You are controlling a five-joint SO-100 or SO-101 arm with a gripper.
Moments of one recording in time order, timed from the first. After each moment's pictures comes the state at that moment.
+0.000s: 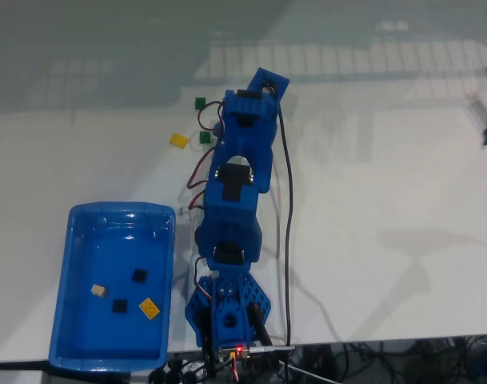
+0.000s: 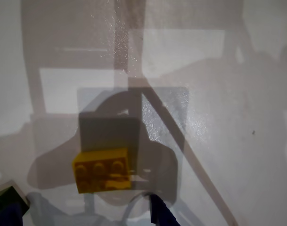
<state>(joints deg) 13.3 82.1 102.3 56.5 -69.0</state>
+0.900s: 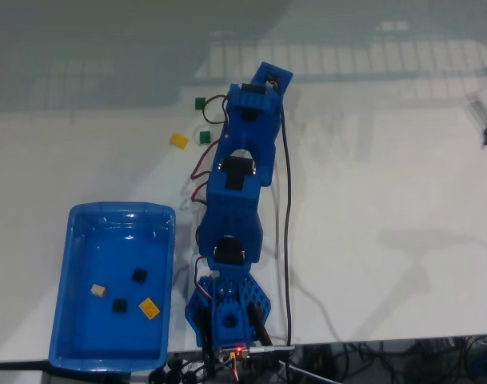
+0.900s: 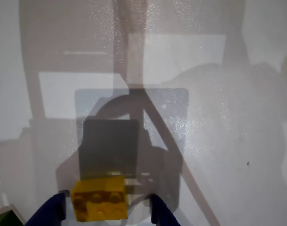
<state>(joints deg) 14.3 76.1 96.0 56.5 -71.1</state>
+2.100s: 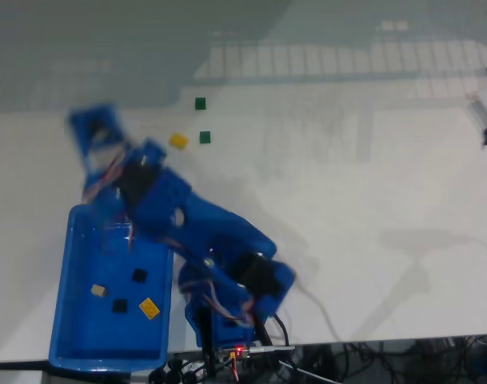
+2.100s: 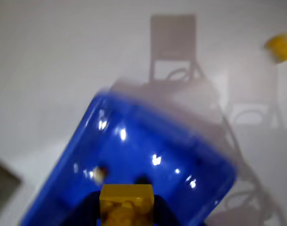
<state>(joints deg) -59.8 136.6 105.2 97.1 -52.0</state>
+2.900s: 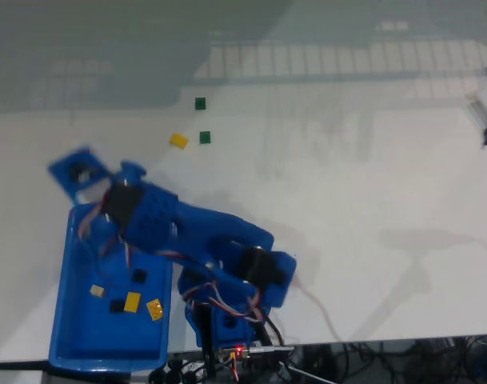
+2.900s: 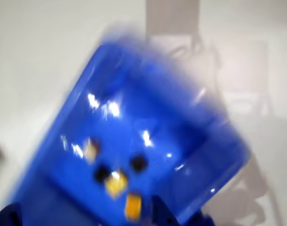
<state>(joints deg) -56.7 131.0 104.0 97.8 -52.6</state>
